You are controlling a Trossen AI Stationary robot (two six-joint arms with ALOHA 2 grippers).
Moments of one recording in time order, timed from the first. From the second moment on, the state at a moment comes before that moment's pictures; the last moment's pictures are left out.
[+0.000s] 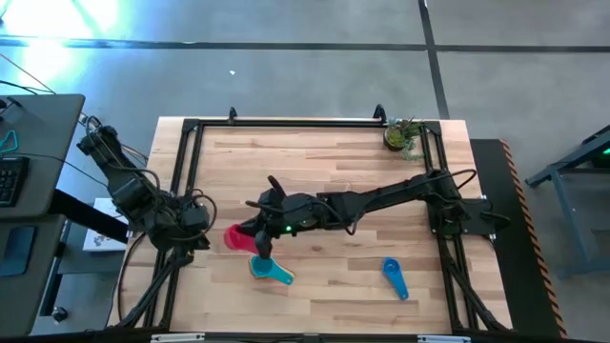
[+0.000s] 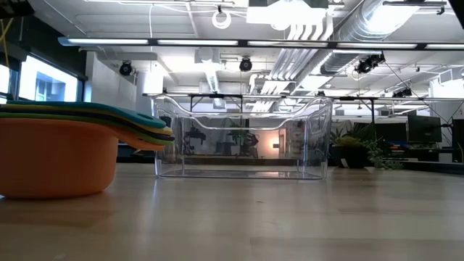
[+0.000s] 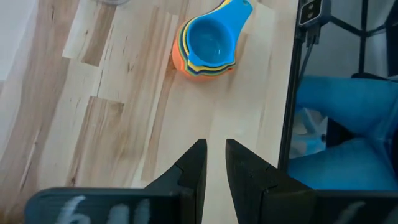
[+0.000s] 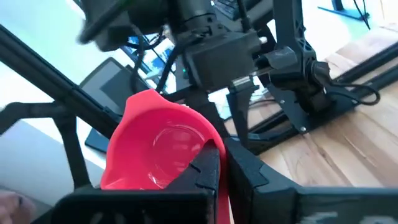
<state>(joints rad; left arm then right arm) -0.81 0.90 0.96 -1.07 -0.20 -1.02 0.23 2.07 1.89 0.00 0.11 0.67</state>
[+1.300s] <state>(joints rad) -0.81 0.81 0.96 -1.13 -0.26 -1.07 0.29 2.28 1.95 -0.46 0.14 0.95</state>
